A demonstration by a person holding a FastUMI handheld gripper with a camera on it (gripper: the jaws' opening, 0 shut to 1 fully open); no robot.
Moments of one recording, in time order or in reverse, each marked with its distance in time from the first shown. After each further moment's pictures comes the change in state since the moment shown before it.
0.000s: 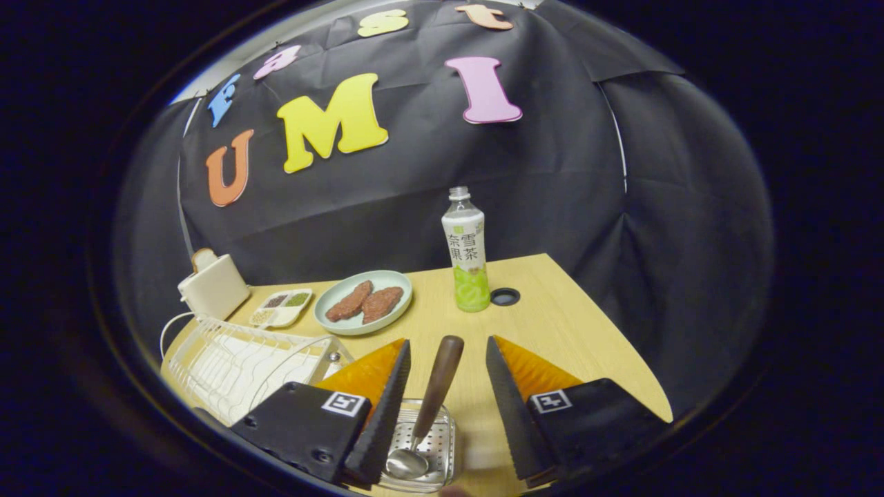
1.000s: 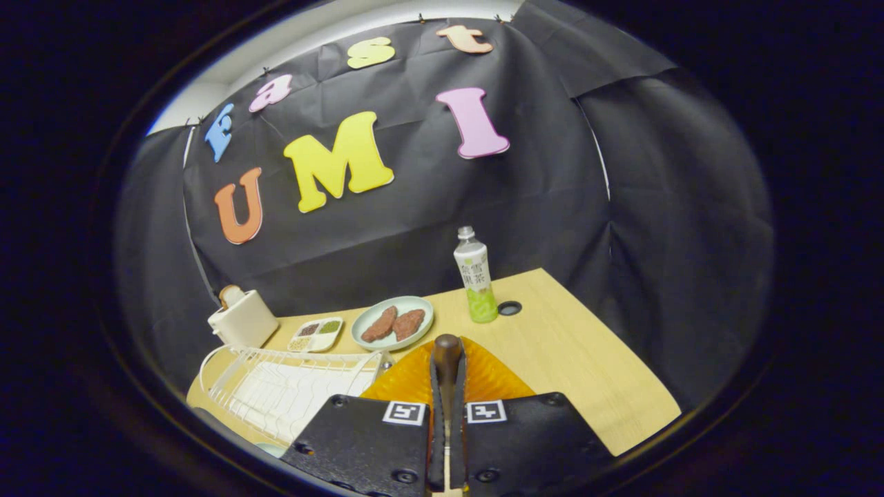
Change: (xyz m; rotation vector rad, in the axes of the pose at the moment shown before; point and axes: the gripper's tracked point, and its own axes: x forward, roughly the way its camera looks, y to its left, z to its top) arm -0.095 0.036 0.034 0.044 -0.150 -0.009
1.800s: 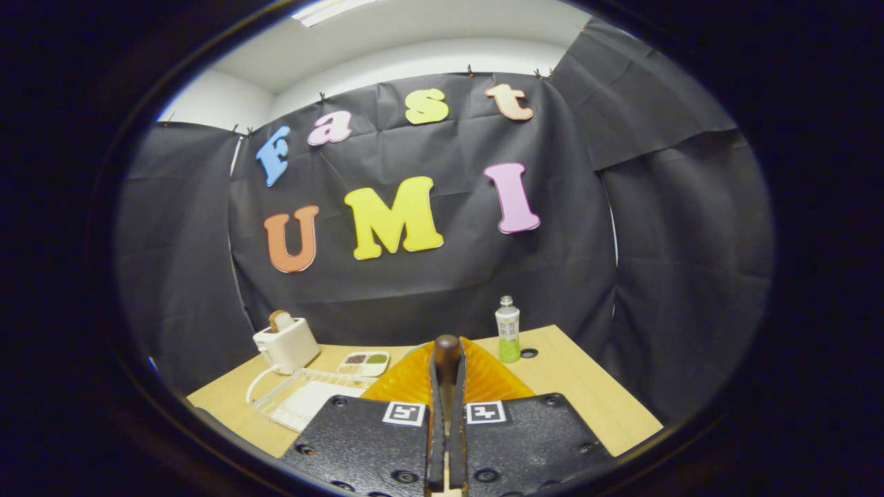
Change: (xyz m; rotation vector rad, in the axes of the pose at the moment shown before) arm -0.160 0.099 0.022 -0.080 -0.205 0.077
